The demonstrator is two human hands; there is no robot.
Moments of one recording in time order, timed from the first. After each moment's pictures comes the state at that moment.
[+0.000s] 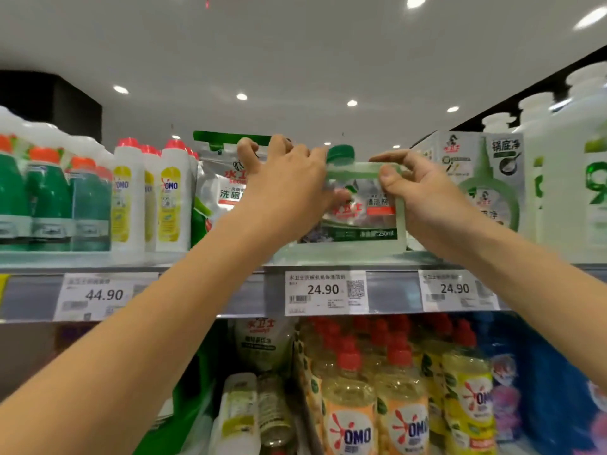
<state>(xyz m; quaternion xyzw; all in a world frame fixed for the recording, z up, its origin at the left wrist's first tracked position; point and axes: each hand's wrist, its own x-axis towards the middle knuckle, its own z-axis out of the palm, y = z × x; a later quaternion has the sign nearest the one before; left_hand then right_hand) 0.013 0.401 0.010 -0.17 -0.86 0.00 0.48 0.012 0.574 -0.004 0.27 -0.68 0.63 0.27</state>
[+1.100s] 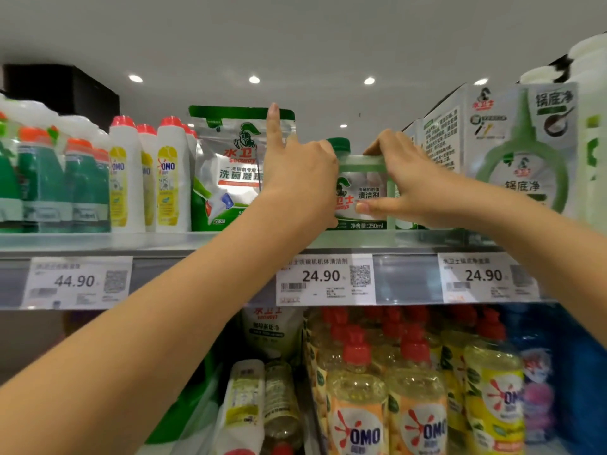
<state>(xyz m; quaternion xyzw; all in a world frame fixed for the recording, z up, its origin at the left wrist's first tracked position) -0.019 0.429 0.004 -0.06 -0.88 0.19 0.44 -0.015 0.579 0.002 0.22 -0.91 0.08 0.35</state>
